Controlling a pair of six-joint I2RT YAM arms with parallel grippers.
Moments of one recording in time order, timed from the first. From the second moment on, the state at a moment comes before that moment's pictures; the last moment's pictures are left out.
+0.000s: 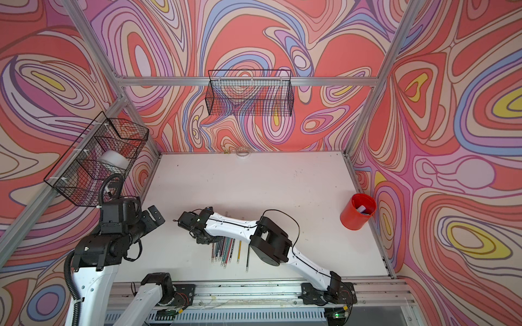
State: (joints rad) left arm 0.04 0.72 1.07 -1.20 -0.22 -0.56; right arm 1.17 2.47 2.17 -1.07 0.16 1.00
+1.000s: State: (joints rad) left arm 0.04 0.77 1.10 -1.21 -0.19 -0.58; right arm 1.17 2.46 2.17 -1.07 0.10 1.01
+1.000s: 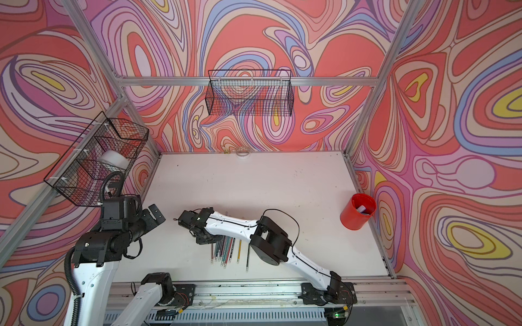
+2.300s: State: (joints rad) left arm 0.04 0.84 0.82 -0.86 0.36 -0.72; right arm 1.16 2.02 1.66 -0.46 -0.08 0.97
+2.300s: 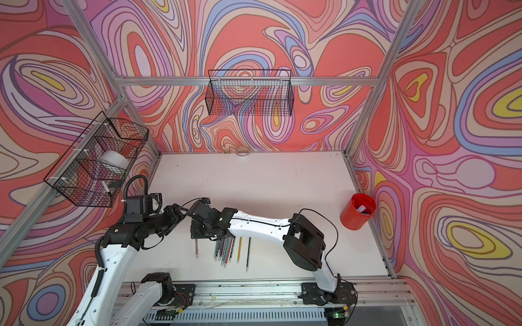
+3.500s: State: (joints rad) left arm 0.04 0.91 0.79 -0.77 0.36 -0.69; right arm 1.16 1.99 1.64 -0.31 -0.18 0.96
